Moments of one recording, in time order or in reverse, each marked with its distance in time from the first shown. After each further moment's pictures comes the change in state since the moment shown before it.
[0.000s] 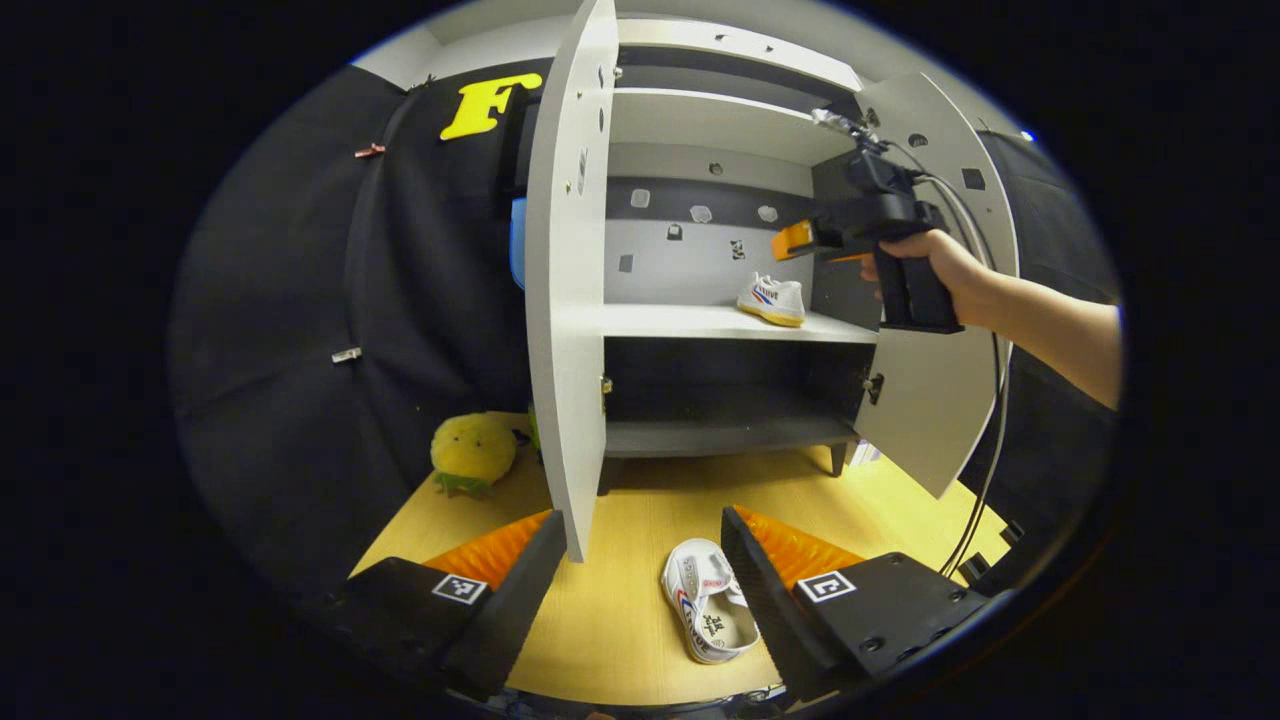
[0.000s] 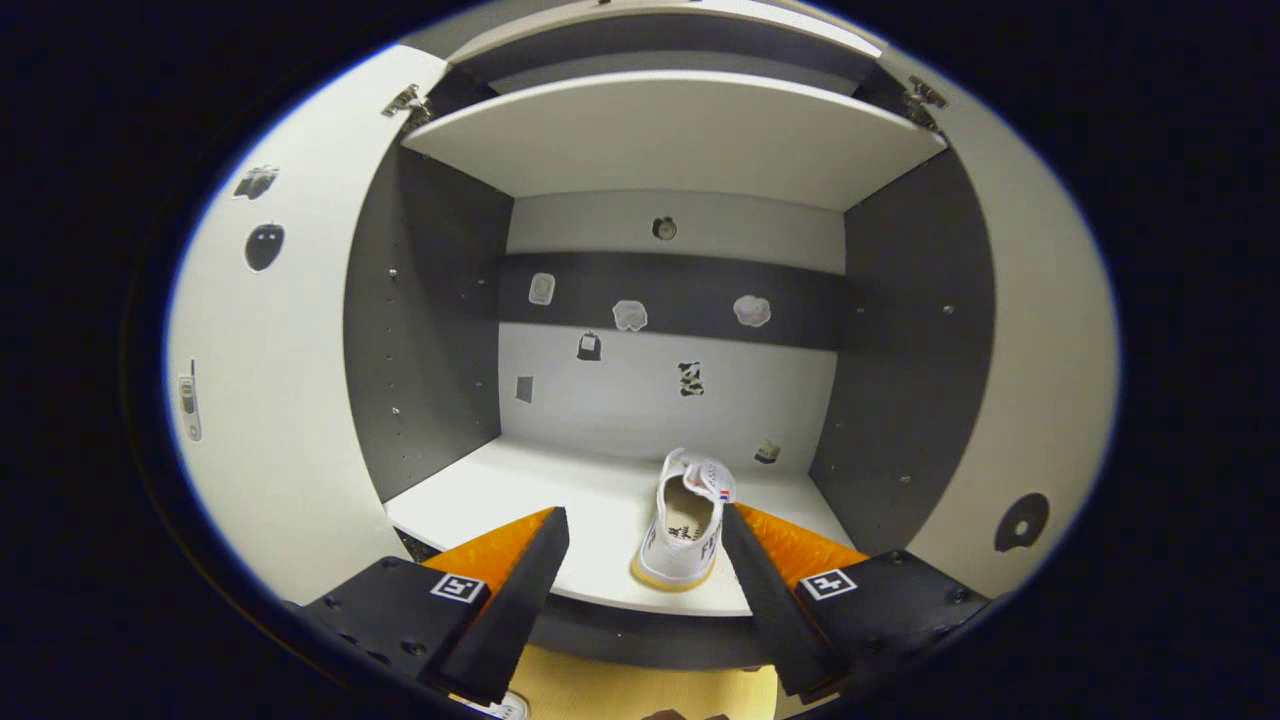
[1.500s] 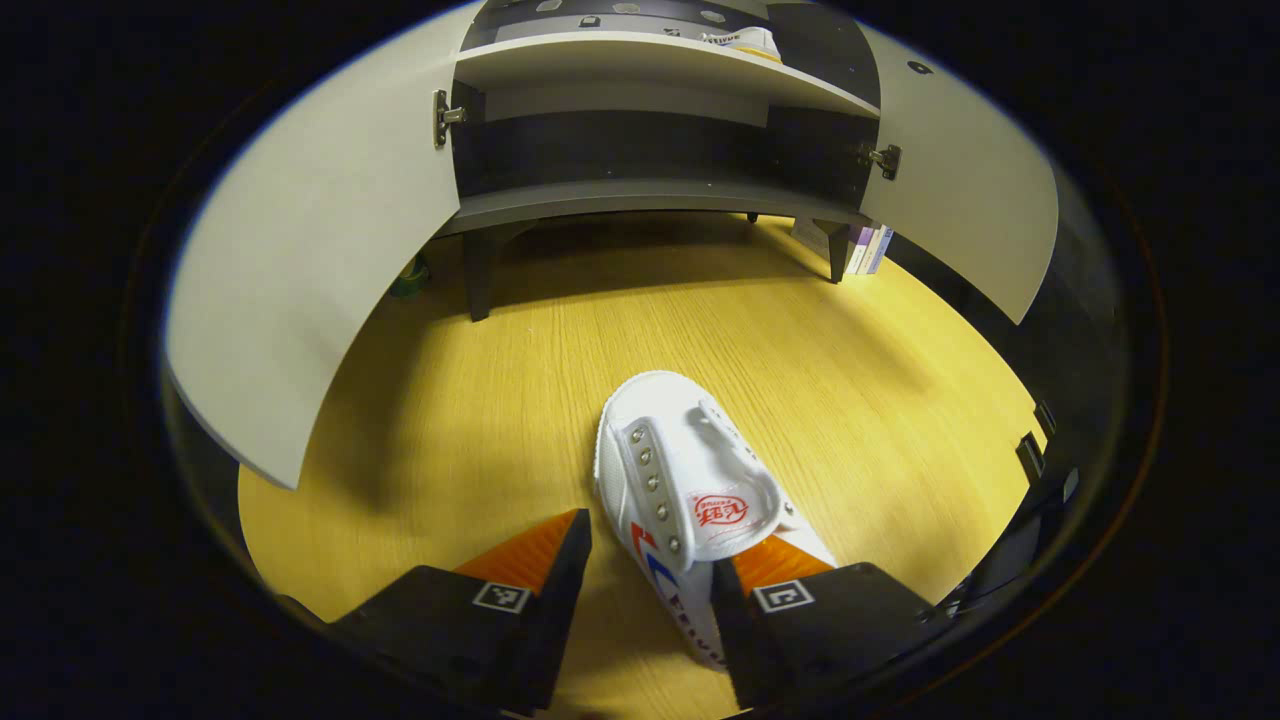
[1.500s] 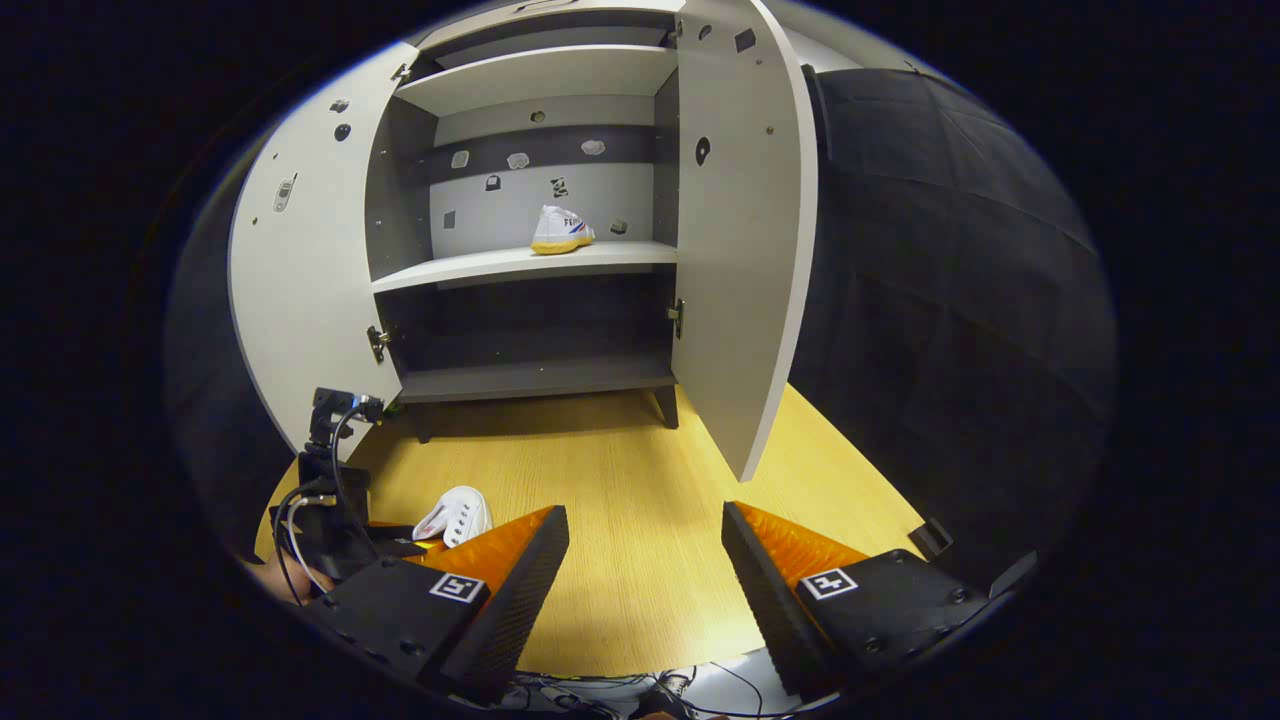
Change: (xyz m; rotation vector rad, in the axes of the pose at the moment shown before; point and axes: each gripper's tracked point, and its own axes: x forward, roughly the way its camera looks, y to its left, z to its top) left arm 0.156 -0.049 -0.203 0.098 0.493 -0.203; right arm -0.283 -0.042 -0.249 0.119 0.371 -0.303
